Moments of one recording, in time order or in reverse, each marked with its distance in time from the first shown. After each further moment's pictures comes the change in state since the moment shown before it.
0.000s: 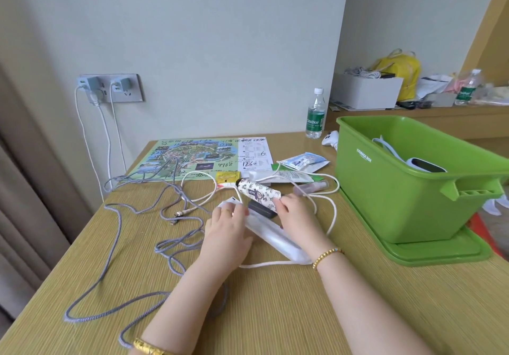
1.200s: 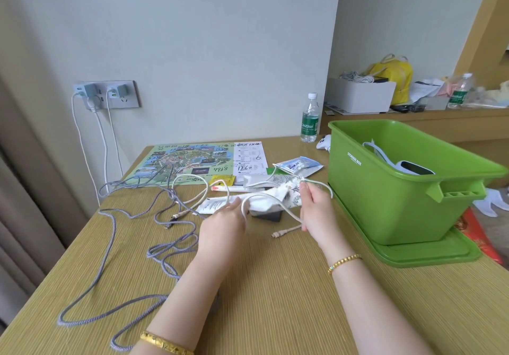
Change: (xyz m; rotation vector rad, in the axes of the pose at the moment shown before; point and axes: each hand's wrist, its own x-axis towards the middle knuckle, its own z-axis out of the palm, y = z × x) left_hand 0.008 0.022 -0.025 0.030 0.194 -0.031; right_hand -0.010 0.002 -0.044 0.448 0.197 0.208
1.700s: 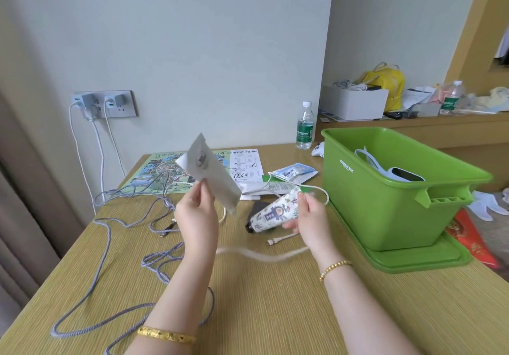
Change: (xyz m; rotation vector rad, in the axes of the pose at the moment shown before) left_hand 0.021 -0.006 -0.018 -1.051 0.459 -0.405; right_hand -0.001 0.007 0.001 0.090 0.016 0.050
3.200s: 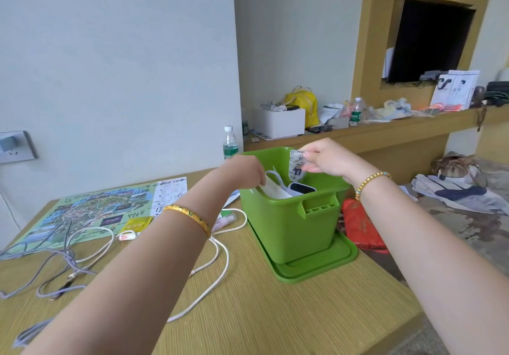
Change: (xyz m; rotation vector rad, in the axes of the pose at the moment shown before) left_hand -0.017 0.141 0.219 1.032 -1.120 0.572; right_hand 0.072 -0.099 -0.235 -0.434 -0.105 0.031
